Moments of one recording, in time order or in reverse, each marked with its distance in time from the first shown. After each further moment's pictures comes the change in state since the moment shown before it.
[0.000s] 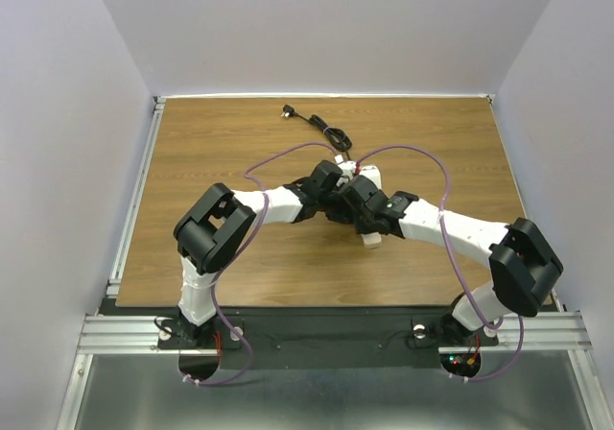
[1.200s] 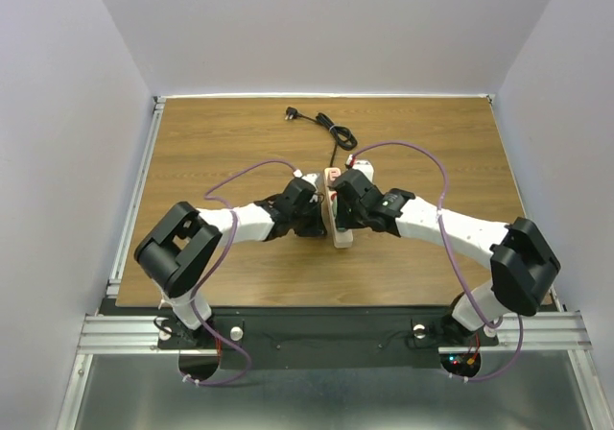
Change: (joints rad) left arm 0.036 -0.262 -0.294 -0.048 -0.212 -0.156; right arm 0.028 0.011 0.066 0.056 -0.053 0.151
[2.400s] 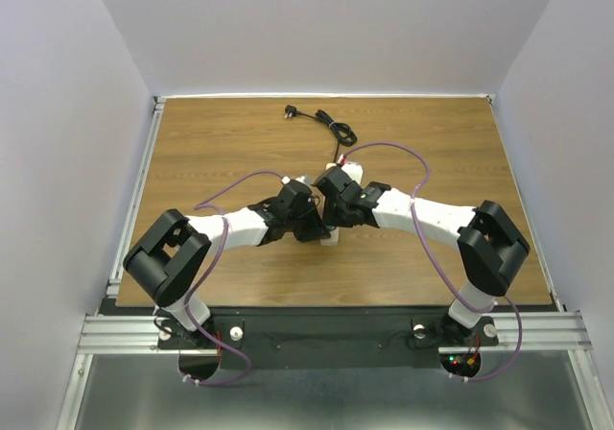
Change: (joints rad) left arm -0.013 -0.094 -0.058 -0.012 0.026 -0.304; right arm 0.011 0.189 0.122 -0.009 -0.015 0.187
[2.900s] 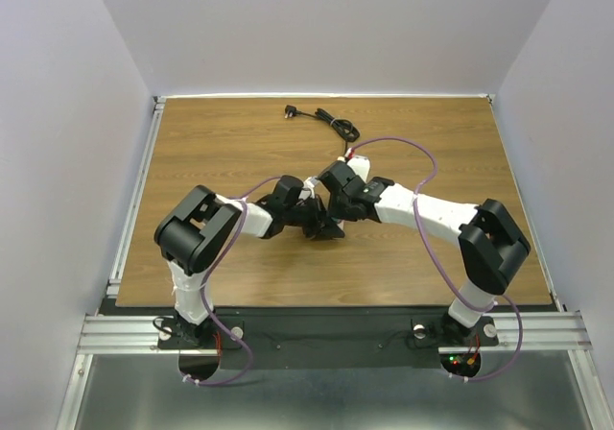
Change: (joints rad) left arm 0.124 0.276 -0.018 0.372 0.476 -0.089; right arm -0.018 0.002 0.024 -0.029 0.016 0.015
